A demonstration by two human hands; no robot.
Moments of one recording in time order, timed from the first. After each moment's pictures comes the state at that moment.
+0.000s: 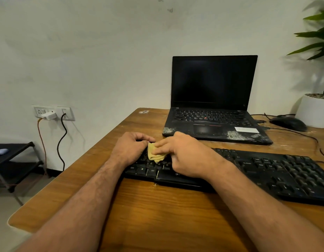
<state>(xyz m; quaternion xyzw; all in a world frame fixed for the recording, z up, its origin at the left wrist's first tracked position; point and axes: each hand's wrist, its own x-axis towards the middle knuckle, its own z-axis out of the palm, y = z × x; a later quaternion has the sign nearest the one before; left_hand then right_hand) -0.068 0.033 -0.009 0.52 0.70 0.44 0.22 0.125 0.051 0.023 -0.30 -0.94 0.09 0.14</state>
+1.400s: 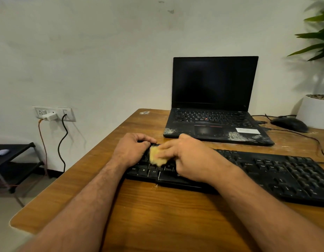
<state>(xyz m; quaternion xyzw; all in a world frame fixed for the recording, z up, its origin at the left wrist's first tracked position) -0.065 0.032 -0.009 0.53 0.69 0.44 0.21 0.132 0.044 0.023 -0.31 -0.94 0.08 0.11</state>
